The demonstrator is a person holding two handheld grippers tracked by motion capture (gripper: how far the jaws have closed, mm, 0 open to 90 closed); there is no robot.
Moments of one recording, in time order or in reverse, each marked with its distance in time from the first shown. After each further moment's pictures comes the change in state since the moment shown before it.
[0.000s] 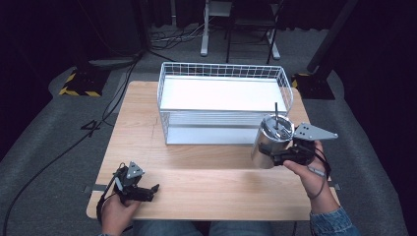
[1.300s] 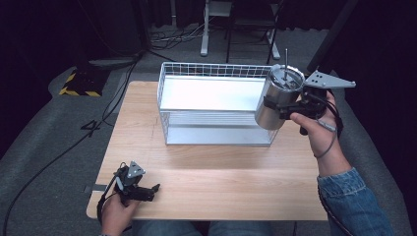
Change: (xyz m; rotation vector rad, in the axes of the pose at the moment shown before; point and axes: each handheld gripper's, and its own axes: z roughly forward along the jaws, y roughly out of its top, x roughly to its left) left arm -0.001 0.001 0.001 0.000 -0.001 -0.001; right arm -0.037 0.116 0.006 -0.055 -0.072 0.000
